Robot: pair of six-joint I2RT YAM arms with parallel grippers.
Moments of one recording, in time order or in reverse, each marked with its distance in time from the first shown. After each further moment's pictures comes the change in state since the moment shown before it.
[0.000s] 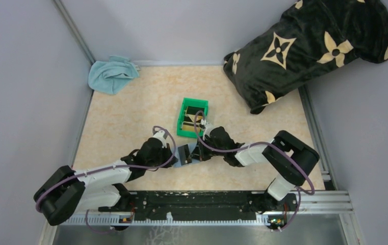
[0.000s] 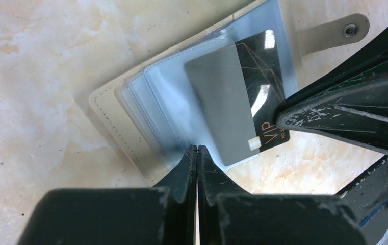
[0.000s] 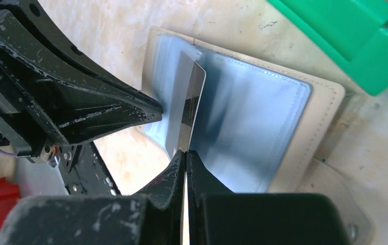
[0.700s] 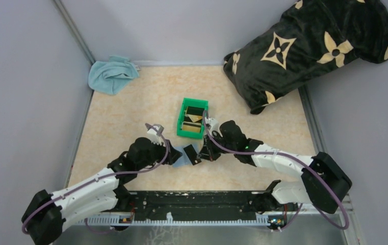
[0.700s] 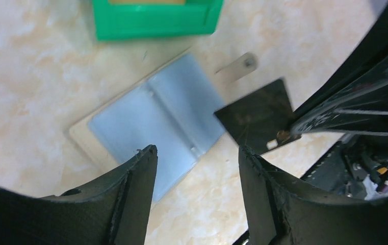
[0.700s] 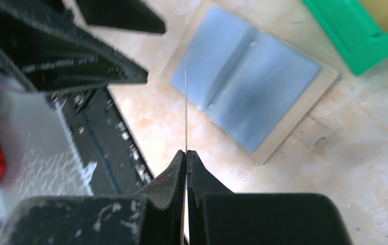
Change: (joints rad) left arm 0.000 -0.261 0.013 -0.082 0.027 0.072; right arm -0.052 -0.365 0.034 -0.448 -0.075 -0.260
